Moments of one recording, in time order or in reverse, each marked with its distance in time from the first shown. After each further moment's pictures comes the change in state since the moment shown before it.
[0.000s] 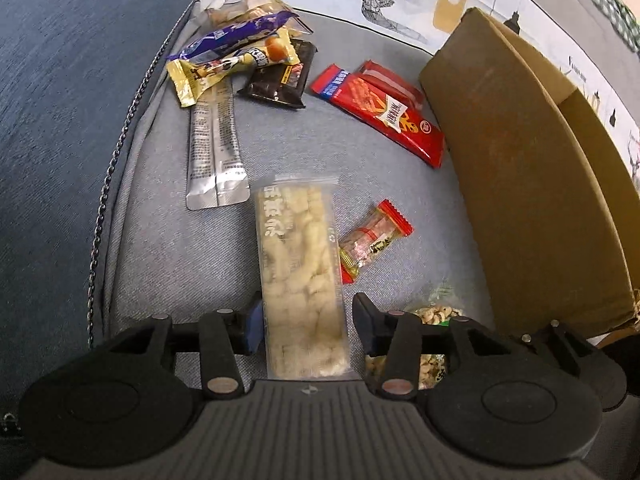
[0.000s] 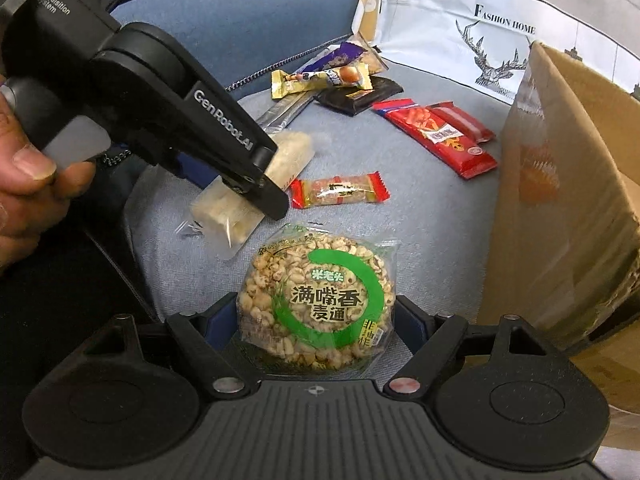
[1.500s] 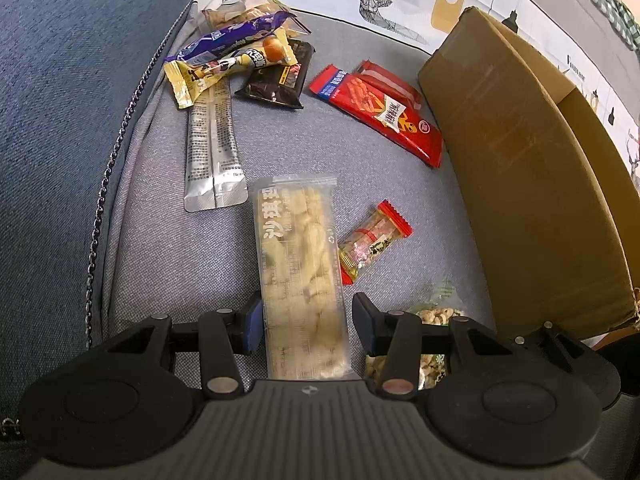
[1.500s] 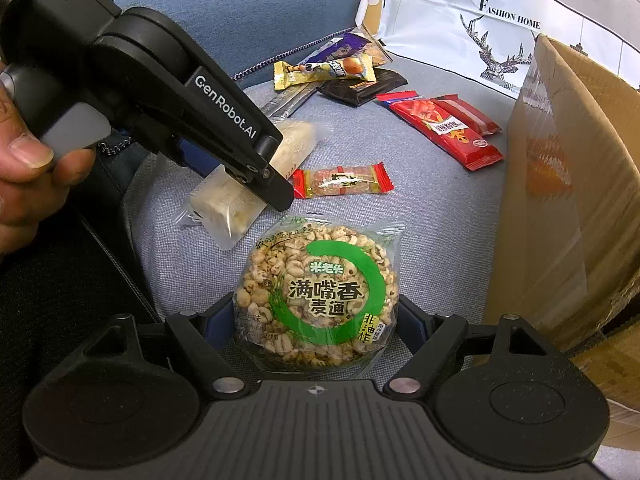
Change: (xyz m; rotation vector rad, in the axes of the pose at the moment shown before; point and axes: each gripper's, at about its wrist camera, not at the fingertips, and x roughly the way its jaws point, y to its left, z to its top) left arm 0.002 0.000 0.001 0.002 -0.001 -0.005; right arm 0.004 0.001 -0.001 -0.008 0.016 0.007
